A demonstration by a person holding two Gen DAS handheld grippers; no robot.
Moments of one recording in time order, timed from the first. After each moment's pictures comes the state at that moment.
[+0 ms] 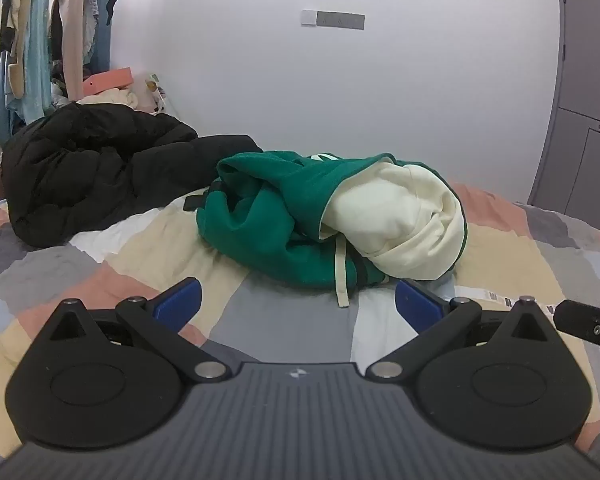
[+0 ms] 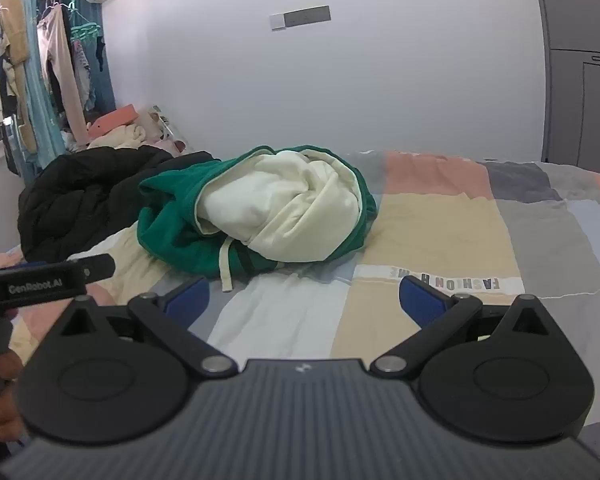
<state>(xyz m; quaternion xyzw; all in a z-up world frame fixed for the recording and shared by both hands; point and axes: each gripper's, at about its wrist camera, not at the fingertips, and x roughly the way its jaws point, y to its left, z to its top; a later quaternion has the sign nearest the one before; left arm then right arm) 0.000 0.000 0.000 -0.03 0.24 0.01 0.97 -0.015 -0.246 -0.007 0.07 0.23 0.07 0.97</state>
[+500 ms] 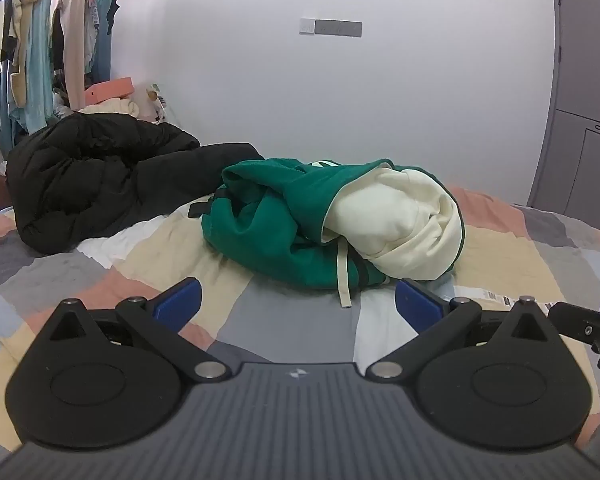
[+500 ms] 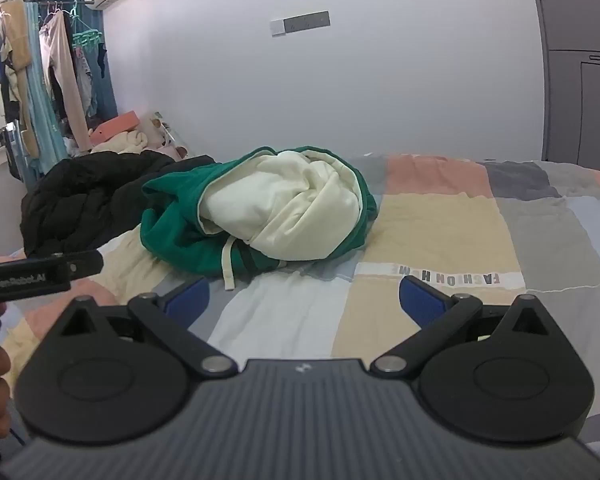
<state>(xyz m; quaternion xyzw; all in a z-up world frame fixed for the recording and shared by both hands) -0.014 0.001 0.004 -0.02 0.22 0.01 0.97 -0.024 -0.247 -0.012 0.07 0.21 0.07 0.97</state>
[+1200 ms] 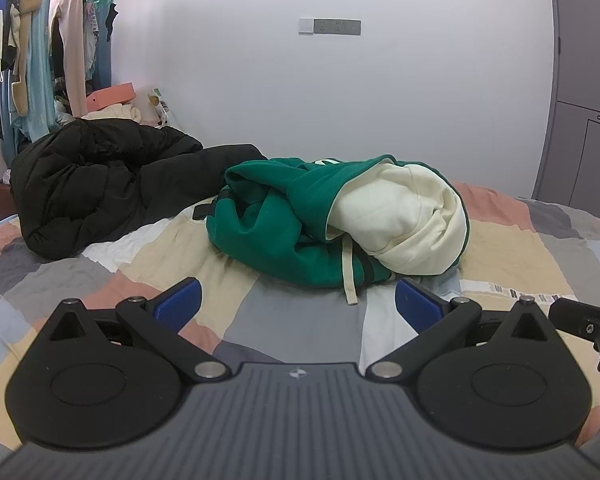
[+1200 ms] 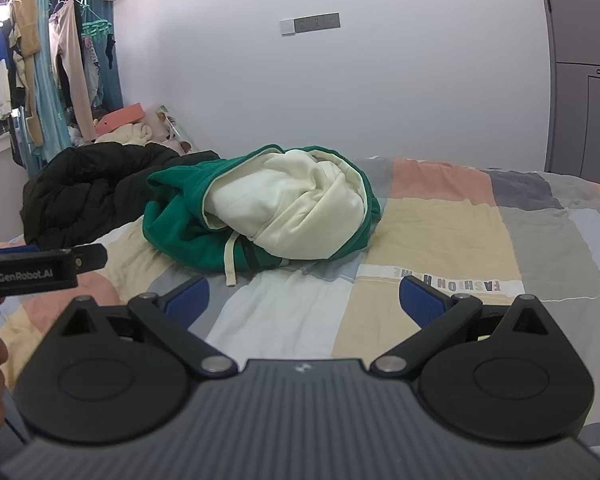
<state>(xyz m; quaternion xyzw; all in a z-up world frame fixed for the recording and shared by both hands) -0.014 -0.003 0.001 -0.01 0.22 0.02 0.98 -0.026 -0.242 -0.011 0.05 0.21 0.08 0.97</state>
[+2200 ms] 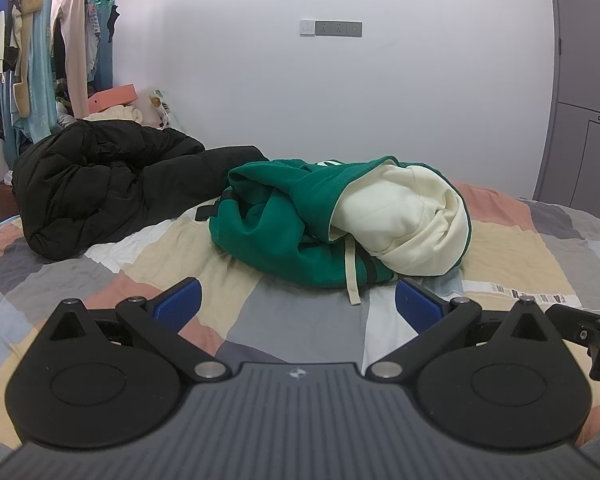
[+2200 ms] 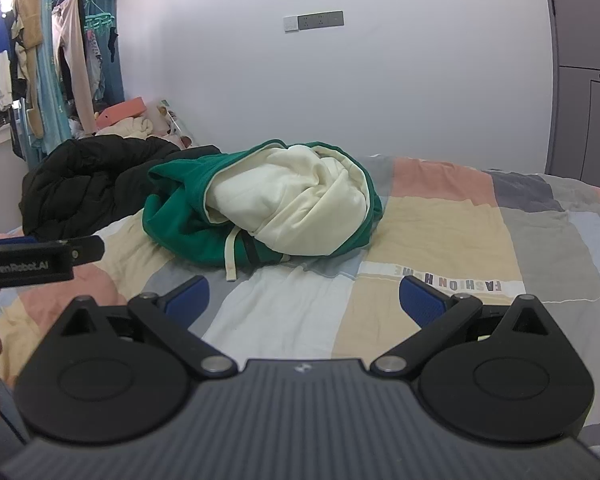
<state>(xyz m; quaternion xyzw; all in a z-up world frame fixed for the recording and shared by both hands) -0.017 -0.001 0.001 -0.01 0.22 0.02 0.98 -0.025 -0.236 -0.014 0.04 0.21 0.08 0.97</state>
